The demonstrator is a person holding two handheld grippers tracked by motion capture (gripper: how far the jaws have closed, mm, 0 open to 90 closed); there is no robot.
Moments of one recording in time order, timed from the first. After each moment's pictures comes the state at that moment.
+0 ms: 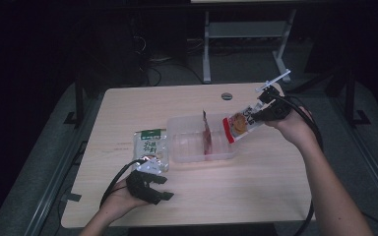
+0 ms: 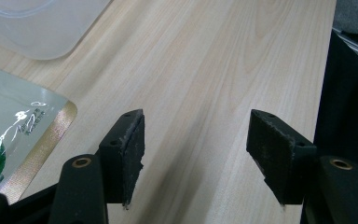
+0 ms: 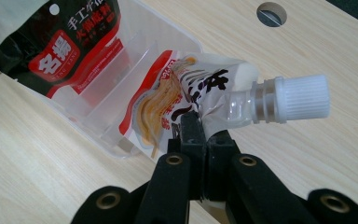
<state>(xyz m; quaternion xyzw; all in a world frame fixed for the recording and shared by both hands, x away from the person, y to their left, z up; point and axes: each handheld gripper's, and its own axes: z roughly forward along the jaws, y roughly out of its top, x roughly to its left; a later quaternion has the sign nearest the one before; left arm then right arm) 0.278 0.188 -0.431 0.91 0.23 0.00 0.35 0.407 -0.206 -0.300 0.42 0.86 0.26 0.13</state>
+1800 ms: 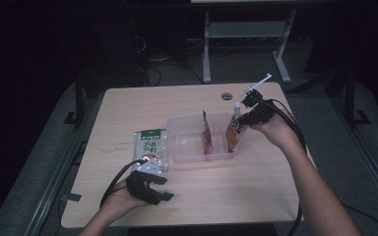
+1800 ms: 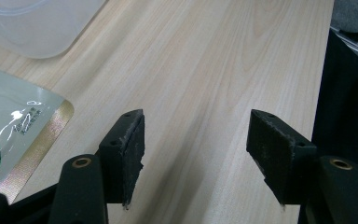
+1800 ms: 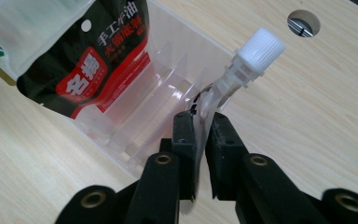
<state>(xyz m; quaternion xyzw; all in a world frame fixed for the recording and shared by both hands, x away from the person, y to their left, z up) 0.278 0.188 -0.432 0.91 0.23 -0.01 0.34 0.410 -0.169 -0.313 0.41 0.87 0.26 0.11</state>
